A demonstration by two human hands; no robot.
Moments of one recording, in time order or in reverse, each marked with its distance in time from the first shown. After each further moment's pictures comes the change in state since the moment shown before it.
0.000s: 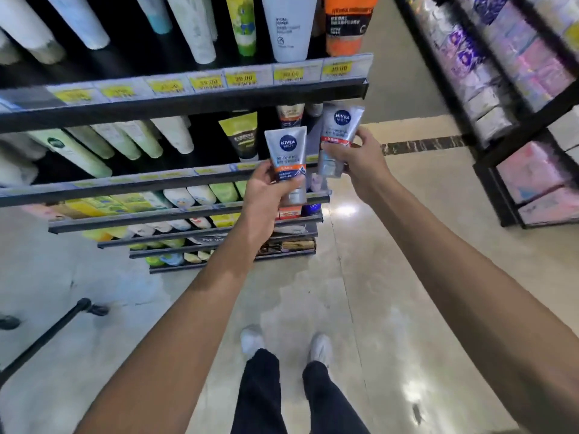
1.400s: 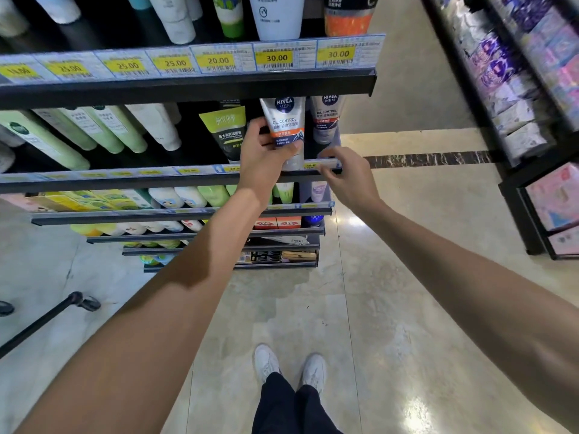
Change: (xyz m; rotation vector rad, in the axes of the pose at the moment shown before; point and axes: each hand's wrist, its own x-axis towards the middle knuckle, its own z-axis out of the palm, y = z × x) left_hand 0.092 -0.003 0.030 0.210 0.155 0.278; right_hand 0.078 0.074 -0.013 -0.790 -0.088 -0.496
